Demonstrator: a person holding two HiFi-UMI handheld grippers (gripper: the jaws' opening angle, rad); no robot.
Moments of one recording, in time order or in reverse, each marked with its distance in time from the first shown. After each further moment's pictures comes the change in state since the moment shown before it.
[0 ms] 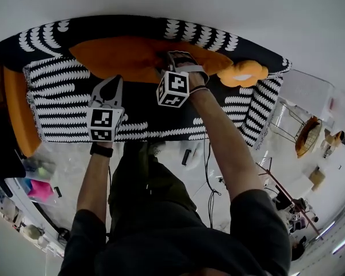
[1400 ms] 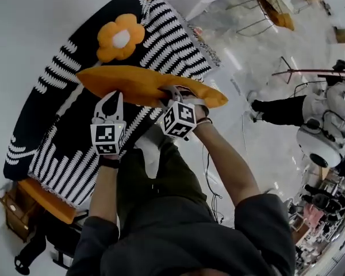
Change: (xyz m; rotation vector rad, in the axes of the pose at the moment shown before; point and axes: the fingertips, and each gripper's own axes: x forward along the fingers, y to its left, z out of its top) left arm -0.033 -0.535 0.012 0.497 -0.058 -0.586; right arm -0.383 0.301 -0.335 0.947 0.147 -0.351
